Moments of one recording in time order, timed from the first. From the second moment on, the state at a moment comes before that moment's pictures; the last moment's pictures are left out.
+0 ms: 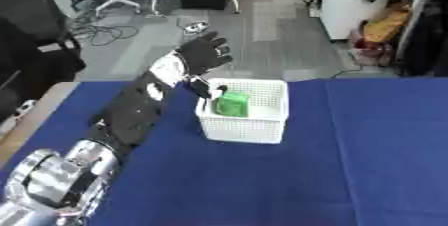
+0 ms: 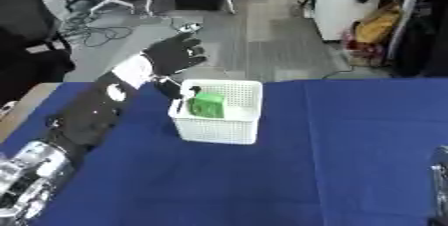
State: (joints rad) left arm -1.06 0.44 -0.04 -0.60 -1.76 -0.40 0.36; right arm -0.55 -0.11 0.05 -1.99 0.10 -0.29 -0.43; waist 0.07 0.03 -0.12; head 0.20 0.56
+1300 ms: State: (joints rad) left arm -0.45 0.51 -0.02 -1.98 -0.11 -0.30 -0.15; right arm -0.53 -0.25 0.09 -1.99 0.06 -0.46 -0.38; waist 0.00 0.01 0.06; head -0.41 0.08
